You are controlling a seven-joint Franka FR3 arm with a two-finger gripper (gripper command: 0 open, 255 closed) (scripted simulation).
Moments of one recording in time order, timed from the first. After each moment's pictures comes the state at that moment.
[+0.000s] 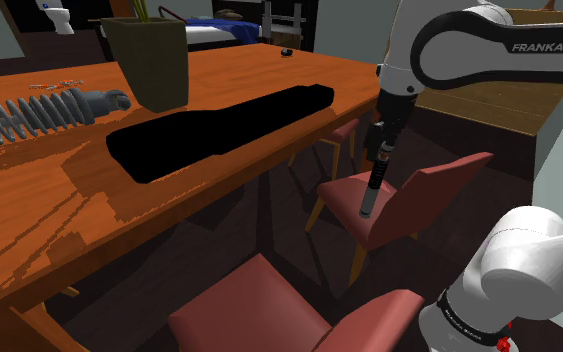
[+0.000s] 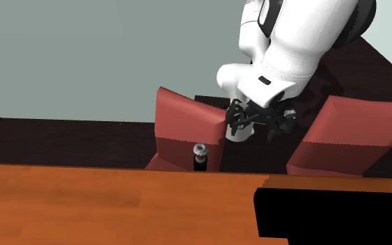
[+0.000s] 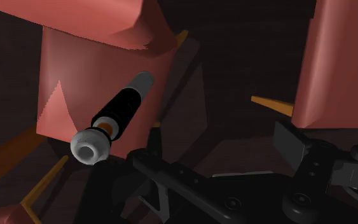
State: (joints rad) arm 0.02 -0.76 -0.02 -2.45 -0.11 1.71 0.02
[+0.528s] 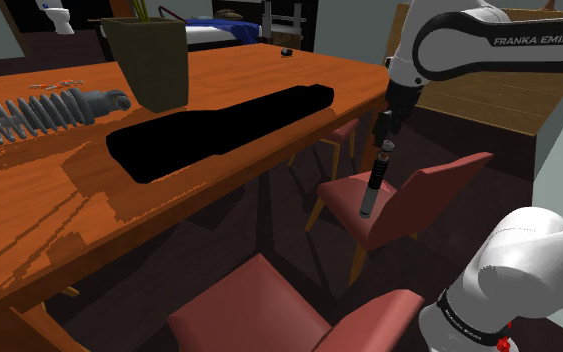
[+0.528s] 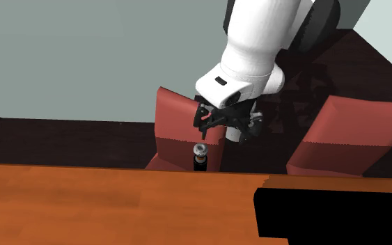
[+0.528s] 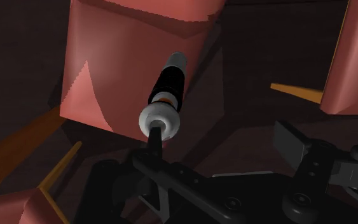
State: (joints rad) arm -0.03 -0.70 -0.15 -2.41 -0.18 1.80 -0.13
